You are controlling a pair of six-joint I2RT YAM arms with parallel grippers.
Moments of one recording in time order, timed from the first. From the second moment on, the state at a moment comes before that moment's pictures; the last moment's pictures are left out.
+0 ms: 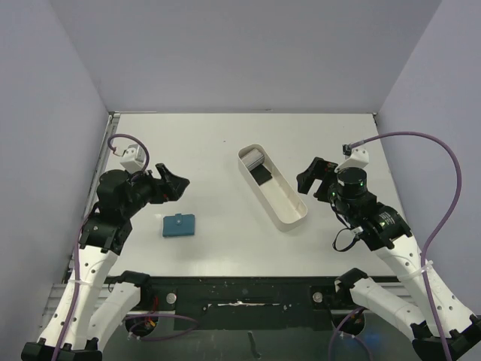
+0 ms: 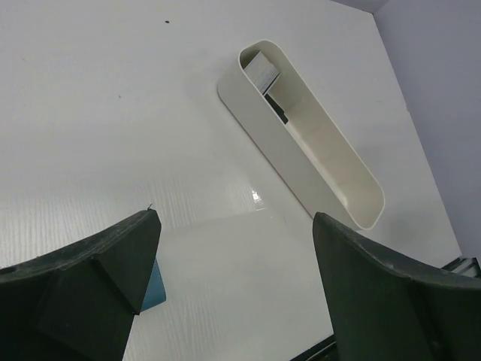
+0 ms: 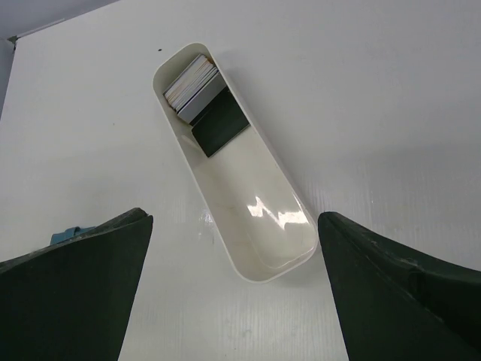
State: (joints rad) left arm -0.20 0.74 0.81 -0.39 0.28 -0.49; right arm 0.51 0.81 0.97 -0.62 0.28 0.56
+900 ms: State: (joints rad) left arm -0.19 1.02 0.79 -0.59 -0.21 -0.86; right arm 0.51 0.82 0.97 -0.62 0.30 0.55
